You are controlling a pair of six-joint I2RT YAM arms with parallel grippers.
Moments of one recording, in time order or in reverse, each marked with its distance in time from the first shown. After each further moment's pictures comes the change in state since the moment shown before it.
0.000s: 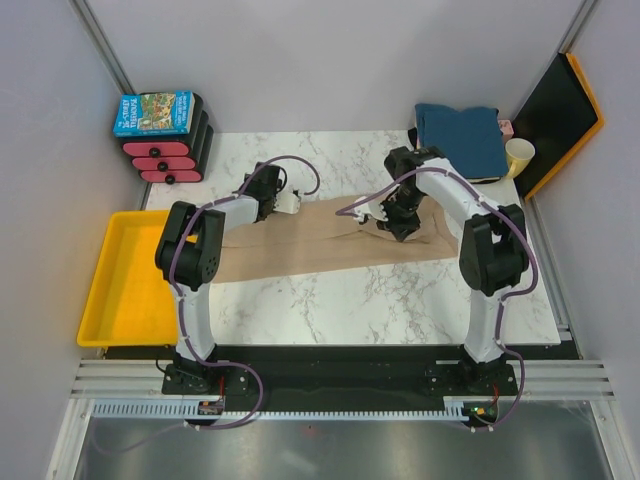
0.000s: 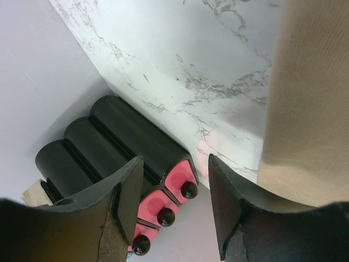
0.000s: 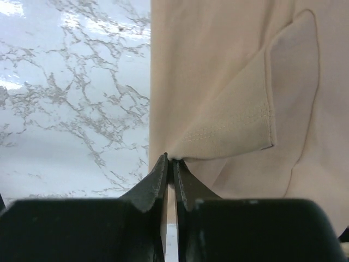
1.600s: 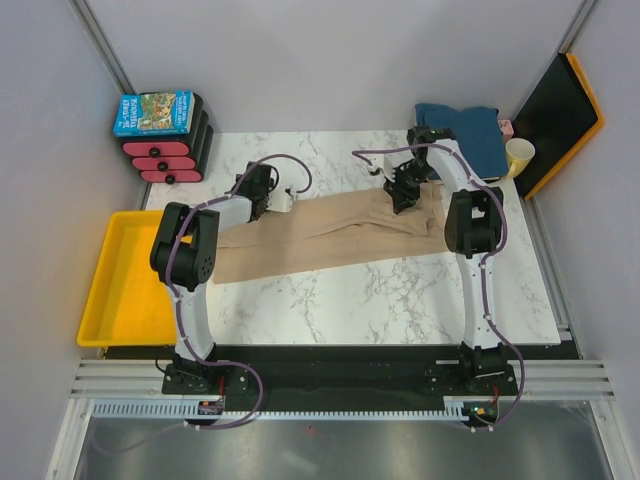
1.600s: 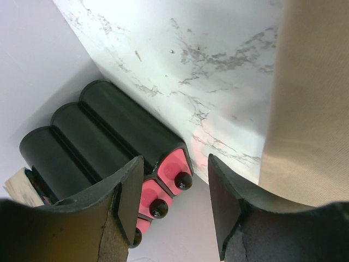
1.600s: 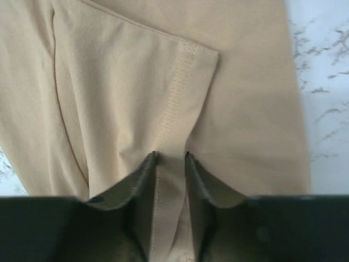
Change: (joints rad) left arm 0.042 -0.020 -0.029 0.016 -0.002 0.004; right arm -0.192 0.503 0.584 0.011 -0.214 0.152
